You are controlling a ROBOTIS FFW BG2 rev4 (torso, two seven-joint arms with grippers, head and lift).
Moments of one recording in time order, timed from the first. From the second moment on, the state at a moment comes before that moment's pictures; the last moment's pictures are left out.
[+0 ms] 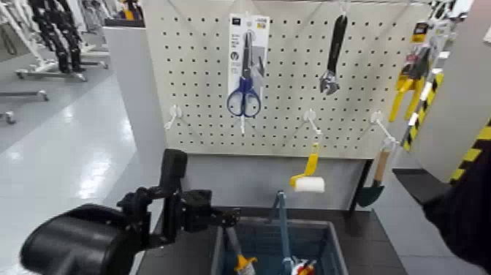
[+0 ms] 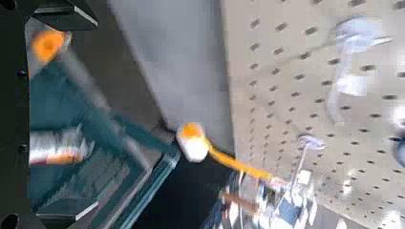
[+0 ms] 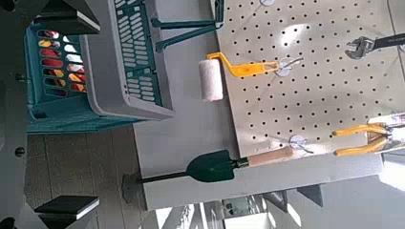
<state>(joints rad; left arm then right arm) -0.22 0.23 -0.21 -1.75 0.27 0.77 -0.64 0.52 0.00 0.07 -1.38 -0.20 -0.74 0.06</state>
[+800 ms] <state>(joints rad) 0.34 0.22 -0.07 -1.94 0.03 0.25 -0.15 0.53 0.00 0.05 -1.38 -0.20 -0.76 0.04</state>
